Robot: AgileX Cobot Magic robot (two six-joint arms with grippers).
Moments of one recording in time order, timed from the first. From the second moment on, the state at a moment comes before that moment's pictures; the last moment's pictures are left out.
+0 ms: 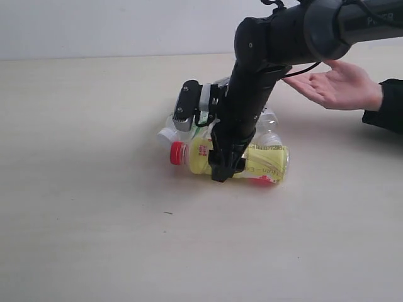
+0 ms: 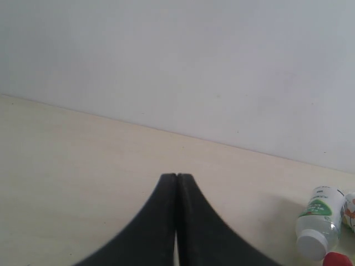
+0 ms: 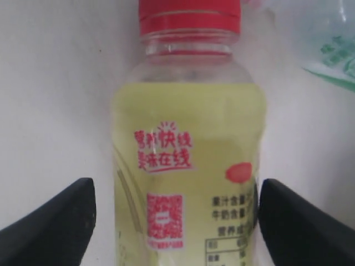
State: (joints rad) left arm 0.10 0.01 0.00 -0.05 0.13 -0.19; right arm 0.56 2.08 -1.40 0.19 0.84 -0.93
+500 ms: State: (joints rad) left arm 0.10 0.01 0.00 -0.05 0.13 -0.19; right arm 0.56 2.09 -1.40 0.20 0.84 -0.92
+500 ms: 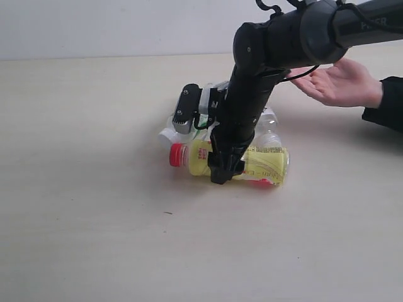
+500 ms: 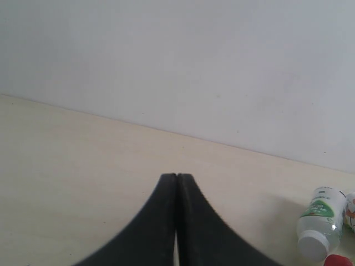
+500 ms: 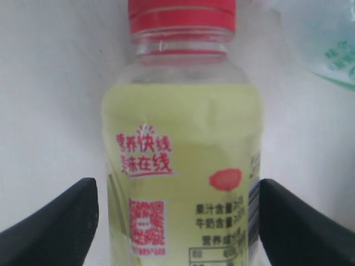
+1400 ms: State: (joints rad) left arm 0.10 0.01 0.00 -0.05 0.13 -0.19; right arm 0.56 2.10 -1.40 0.20 0.82 -0.86
